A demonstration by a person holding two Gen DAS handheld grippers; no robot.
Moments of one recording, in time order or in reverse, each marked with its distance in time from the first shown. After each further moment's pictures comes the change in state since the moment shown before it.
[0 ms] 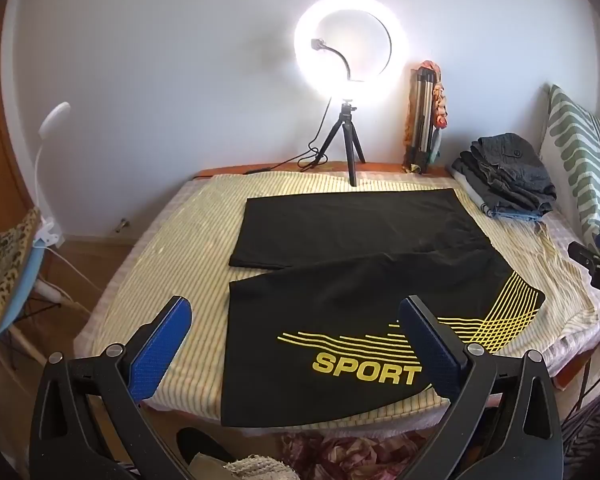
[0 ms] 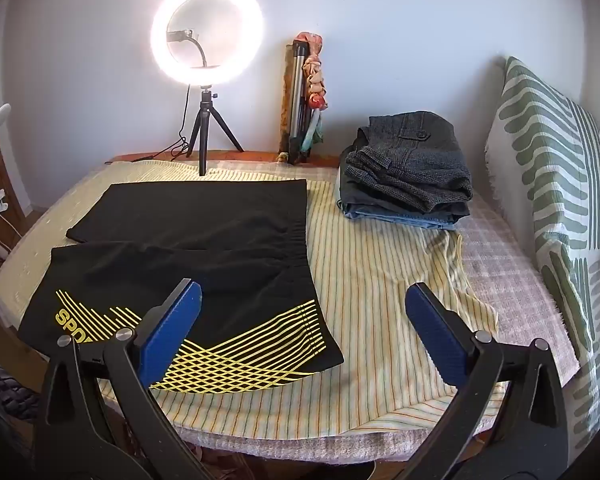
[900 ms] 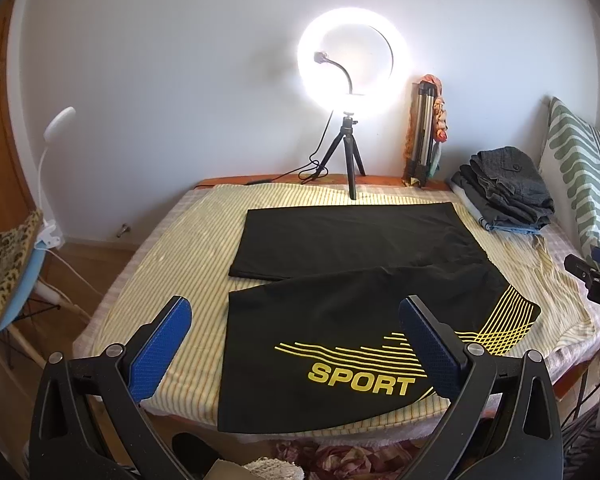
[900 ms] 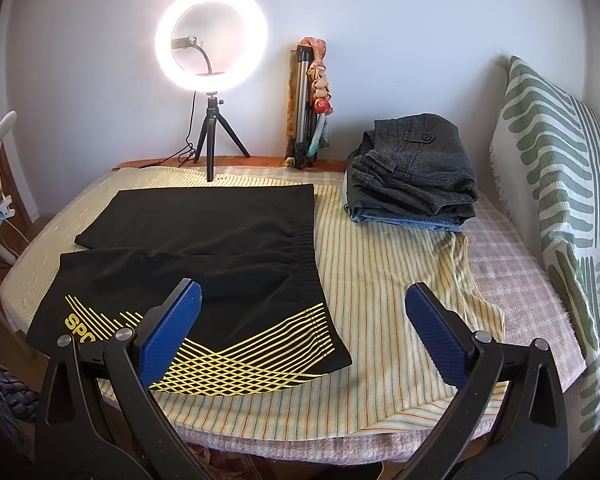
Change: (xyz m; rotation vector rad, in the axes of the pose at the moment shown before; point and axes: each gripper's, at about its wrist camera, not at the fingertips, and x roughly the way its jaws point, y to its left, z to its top) left arm -0.011 0.000 0.007 -0.025 -0.058 -0.001; right arm -0.002 0.006 0.003 0.012 -0.007 0.019
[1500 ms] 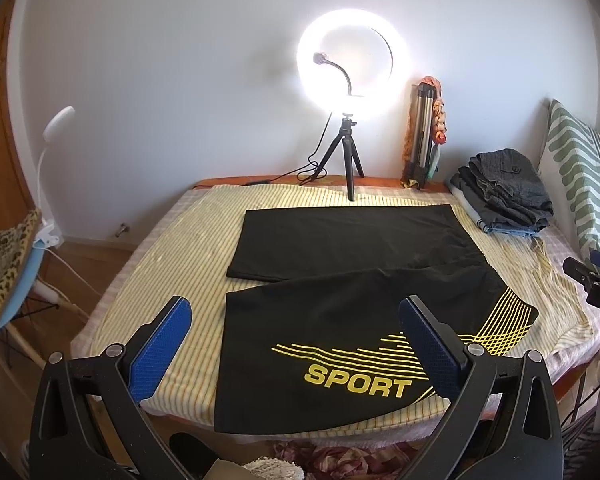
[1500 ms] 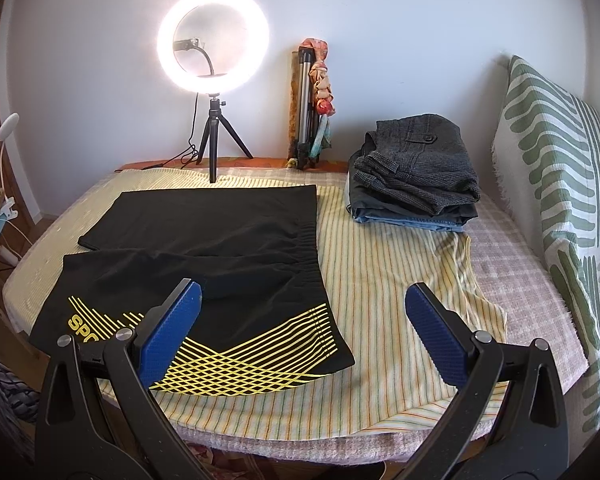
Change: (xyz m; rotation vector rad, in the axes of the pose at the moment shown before) left arm 0.000 -0.002 0.000 -0.009 -0.001 -0.007; right arm -0.001 -0.003 0.000 0.005 -0.006 0.004
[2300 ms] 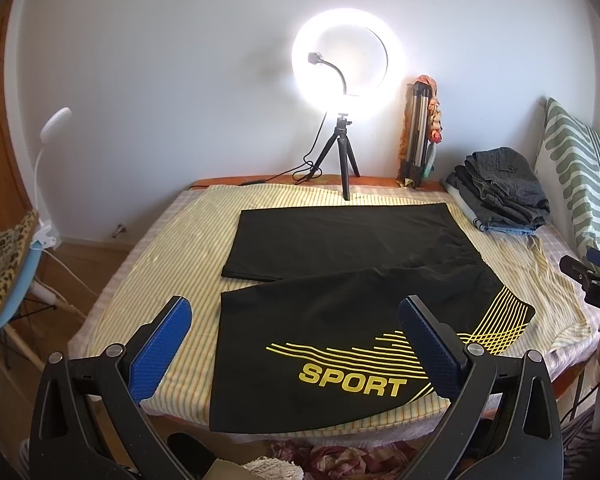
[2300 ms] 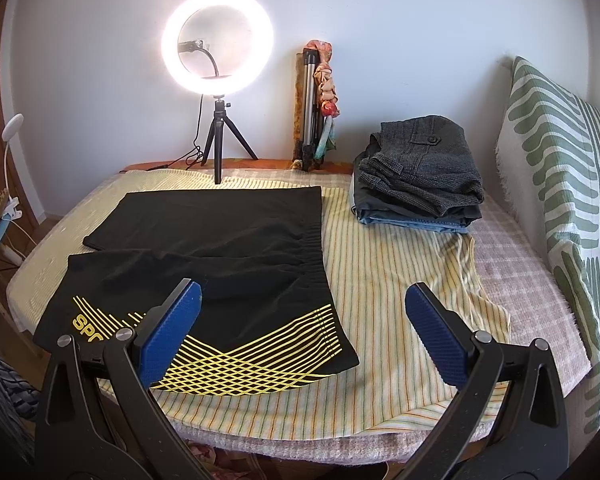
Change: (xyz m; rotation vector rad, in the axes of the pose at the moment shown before) left arm -0.002 -0.006 -0.001 0.007 -0.001 -0.007; right arm -0.002 0.007 0.001 0.003 -0.006 0.015
